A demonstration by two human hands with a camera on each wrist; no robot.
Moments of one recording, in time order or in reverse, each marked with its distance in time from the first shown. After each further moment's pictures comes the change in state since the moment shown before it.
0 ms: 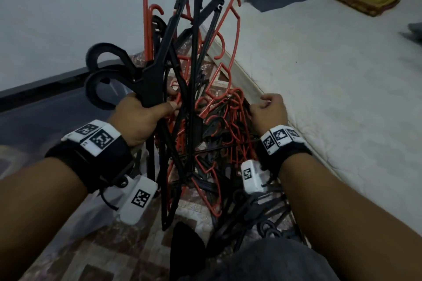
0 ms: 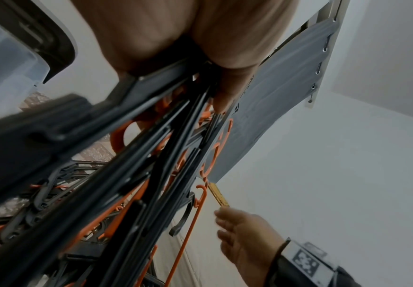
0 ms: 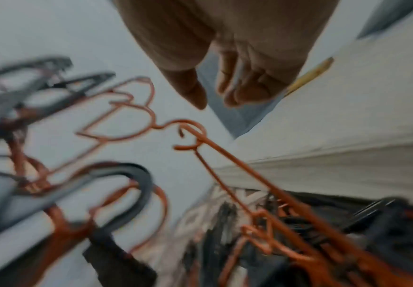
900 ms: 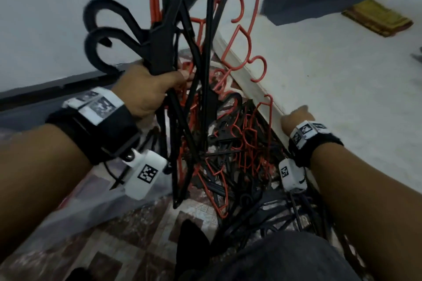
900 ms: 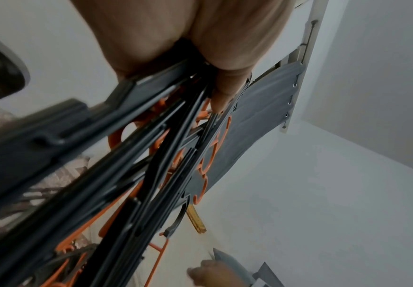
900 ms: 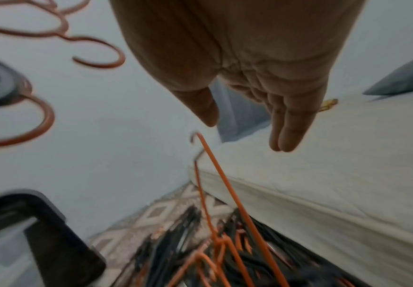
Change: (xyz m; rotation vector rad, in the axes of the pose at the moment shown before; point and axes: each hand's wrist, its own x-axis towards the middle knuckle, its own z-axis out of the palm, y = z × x) left_hand -0.004 0.068 -0.039 0.138 0.125 0.113; right_hand 0.025 -0.021 -0.036 -0.553 -0.227 0.183
